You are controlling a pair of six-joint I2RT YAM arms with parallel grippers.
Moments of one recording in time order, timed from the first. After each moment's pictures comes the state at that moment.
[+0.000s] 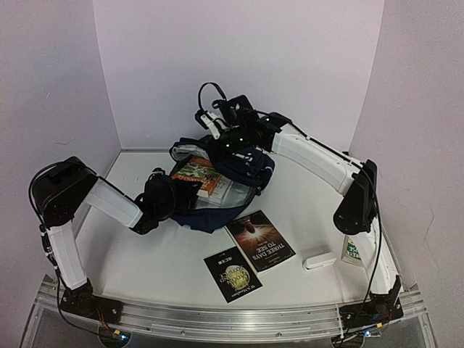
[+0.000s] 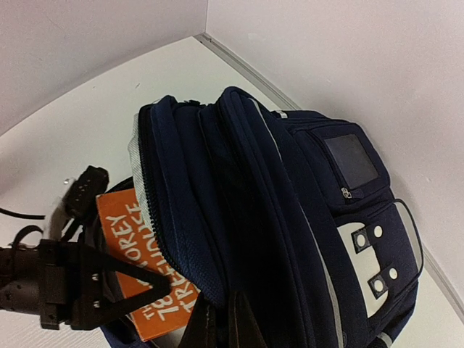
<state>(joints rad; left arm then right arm) -0.69 1.84 0.75 0.86 -0.08 -1.57 0.85 2.34 2.46 -0.74 0.04 -0.14</state>
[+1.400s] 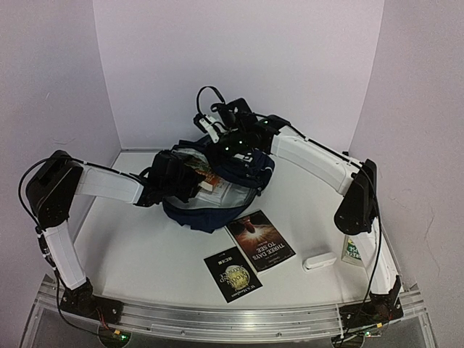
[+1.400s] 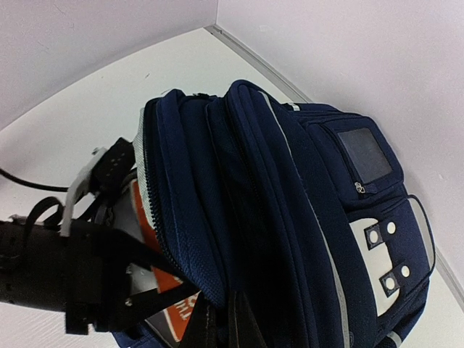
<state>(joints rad) -0.65 1.80 1.02 0.32 0.01 -1.52 0.85 2.33 2.42 -0.73 0.02 -0.14</state>
